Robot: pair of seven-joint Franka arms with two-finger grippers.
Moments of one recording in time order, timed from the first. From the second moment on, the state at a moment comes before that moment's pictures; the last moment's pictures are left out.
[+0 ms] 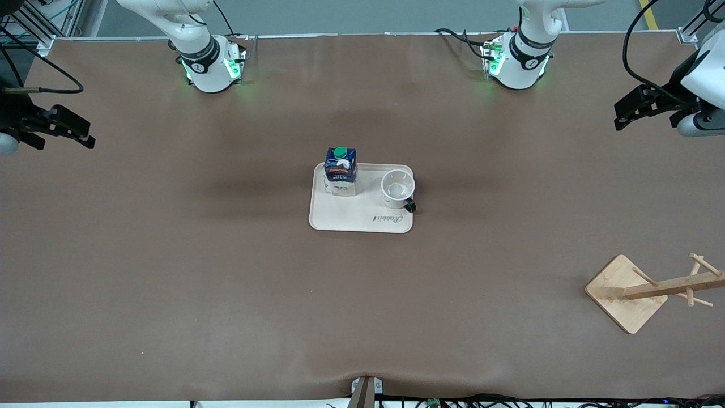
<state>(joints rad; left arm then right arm) 0.02 -0.05 -0.12 -1.54 0.05 1.43 -0.11 -0.07 -0.07 0.04 -1.63 0.01 1.56 -0.06</state>
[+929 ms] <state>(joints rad) 0.02 -0.04 -0.14 -1.53 0.05 1.45 -0.11 -0.07 -0.07 0.04 -1.63 0.01 1.54 -0.08</state>
